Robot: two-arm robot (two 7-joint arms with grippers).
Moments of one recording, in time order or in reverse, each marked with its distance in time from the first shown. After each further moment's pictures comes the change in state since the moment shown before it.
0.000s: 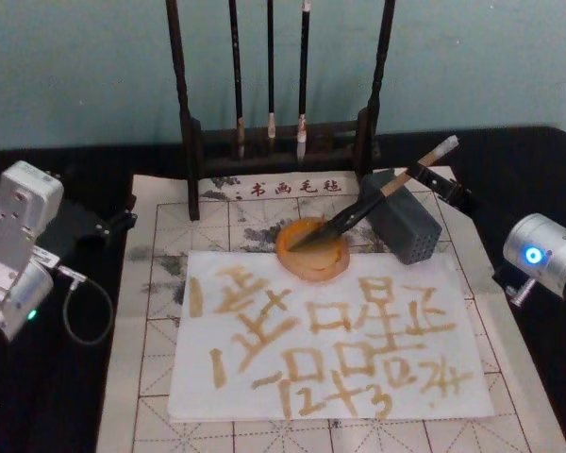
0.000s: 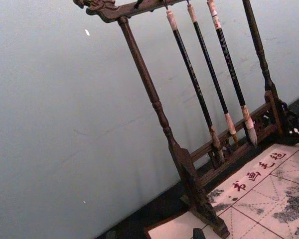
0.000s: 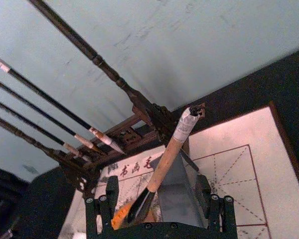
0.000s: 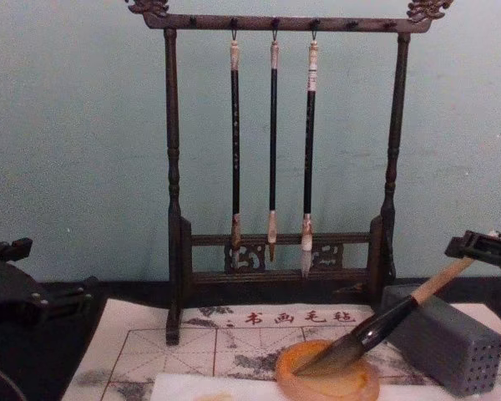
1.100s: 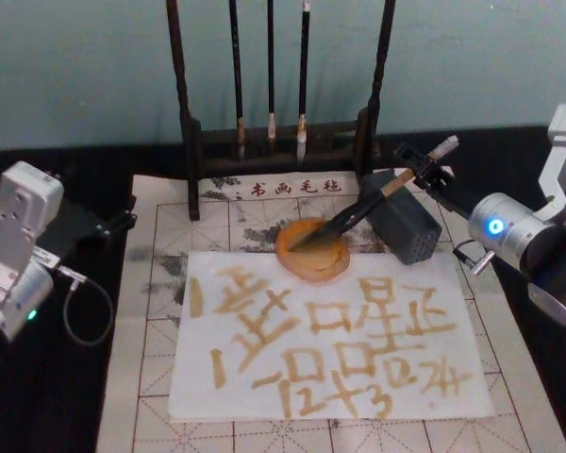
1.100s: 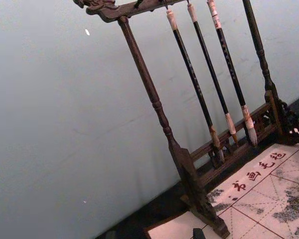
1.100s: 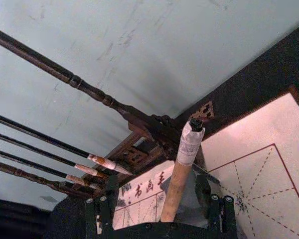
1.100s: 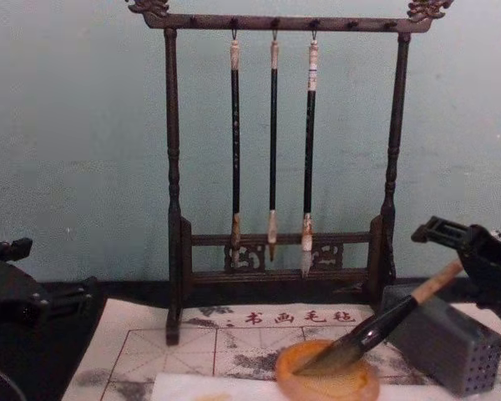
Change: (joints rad) left arm 0.000 0.000 0.000 0.000 0.000 0.000 0.000; right arm 0.133 -0.092 -0.033 0.170 0.146 -0.026 -0.083
